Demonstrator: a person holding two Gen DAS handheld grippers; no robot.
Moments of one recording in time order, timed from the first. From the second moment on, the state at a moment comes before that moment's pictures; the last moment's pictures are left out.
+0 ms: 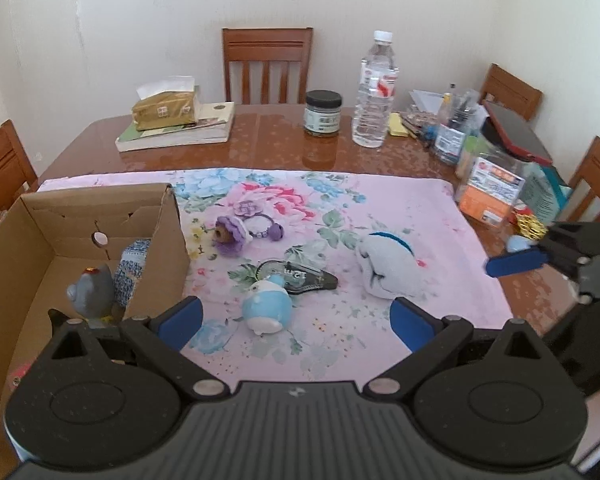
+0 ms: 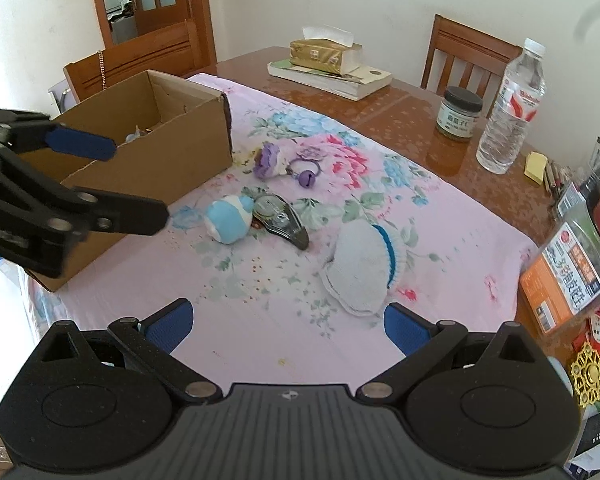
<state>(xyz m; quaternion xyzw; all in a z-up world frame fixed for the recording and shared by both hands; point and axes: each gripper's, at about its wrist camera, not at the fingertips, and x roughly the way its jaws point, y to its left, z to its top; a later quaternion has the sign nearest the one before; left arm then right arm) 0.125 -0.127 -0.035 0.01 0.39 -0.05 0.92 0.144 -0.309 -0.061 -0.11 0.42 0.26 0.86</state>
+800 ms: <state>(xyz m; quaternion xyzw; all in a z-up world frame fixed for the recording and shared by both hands) 0.176 -0.126 -0.086 0.02 0.42 -0.02 0.91 0.174 -0.317 -0.077 -0.09 0.42 0.26 0.87</state>
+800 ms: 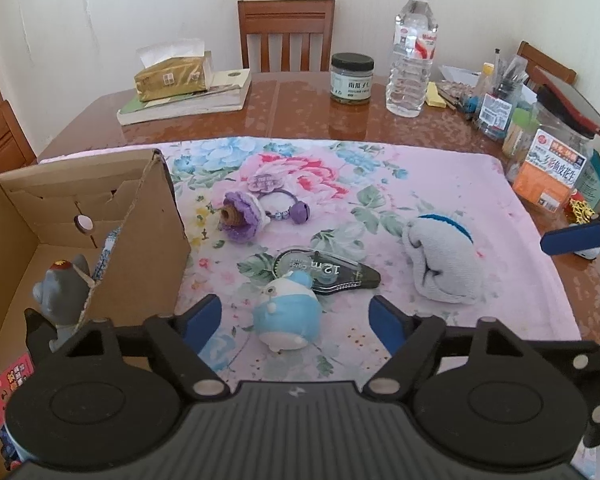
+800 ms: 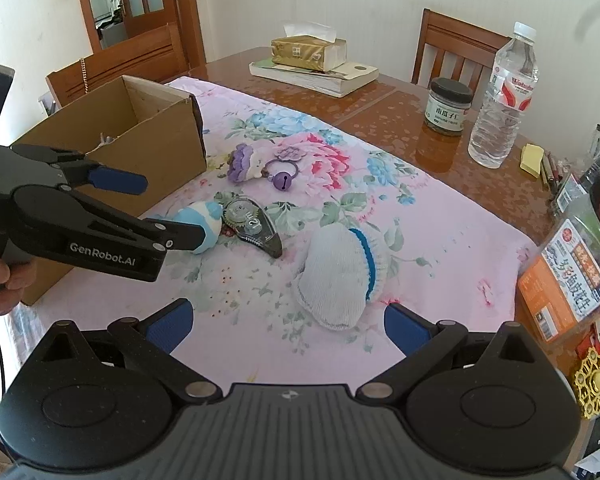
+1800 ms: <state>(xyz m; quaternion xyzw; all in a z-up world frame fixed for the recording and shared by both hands) 0.201 -0.119 -0.116 0.00 0.45 -0.02 0.89 0.255 -0.318 -0.123 -0.08 0.43 0.25 0.86</state>
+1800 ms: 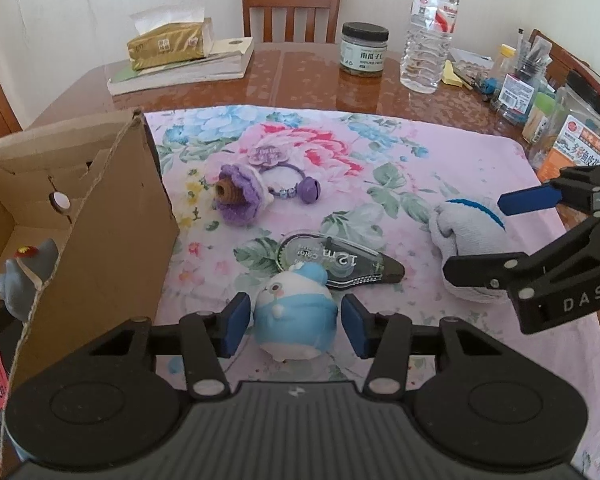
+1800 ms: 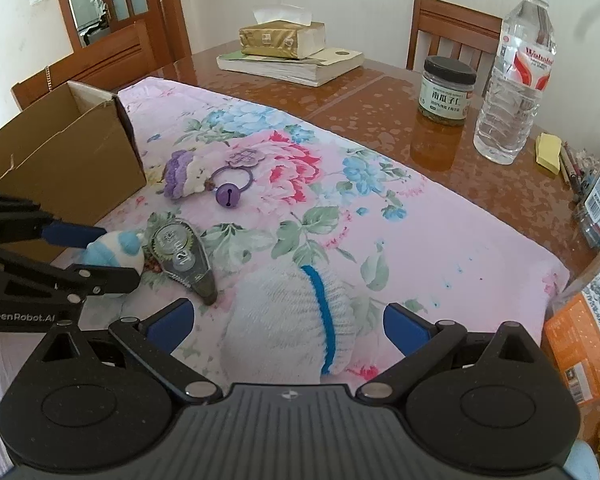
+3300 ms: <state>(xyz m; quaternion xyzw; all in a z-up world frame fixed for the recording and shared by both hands) 0.171 -0.128 -0.075 0.00 0.44 -0.05 0.90 0.219 -0.311 -0.088 -0.13 0.41 0.30 0.85</state>
